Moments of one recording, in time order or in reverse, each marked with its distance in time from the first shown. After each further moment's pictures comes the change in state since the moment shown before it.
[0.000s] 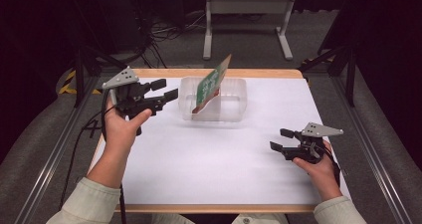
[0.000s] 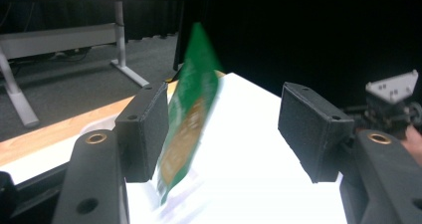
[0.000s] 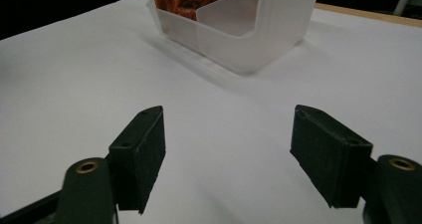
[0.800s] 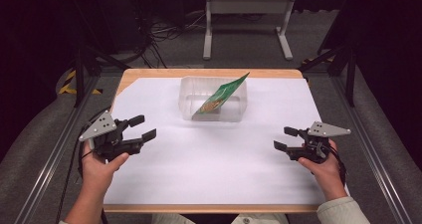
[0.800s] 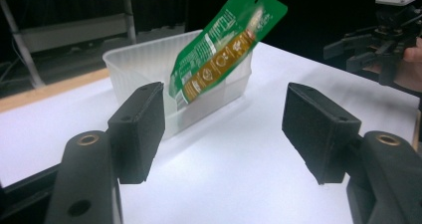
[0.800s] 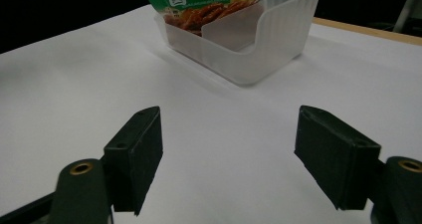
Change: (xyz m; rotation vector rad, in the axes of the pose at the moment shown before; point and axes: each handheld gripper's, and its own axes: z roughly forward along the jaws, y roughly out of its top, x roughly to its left) left arm -0.002 -0.094 -0.058 0.017 0.034 0.063; right arm -0.002 0.005 -0.012 -0.033 0.021 -0.022
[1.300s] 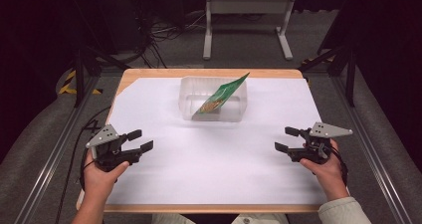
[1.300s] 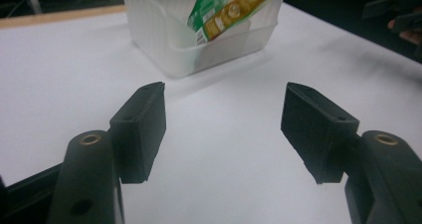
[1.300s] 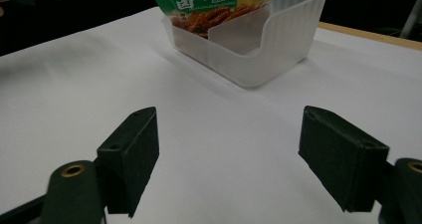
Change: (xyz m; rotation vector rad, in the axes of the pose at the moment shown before) left arm 0.012 -0.043 0.006 0.140 0.062 -0.101; right arm 0.000 0.000 -0.003 -0.009 0.021 -0.009
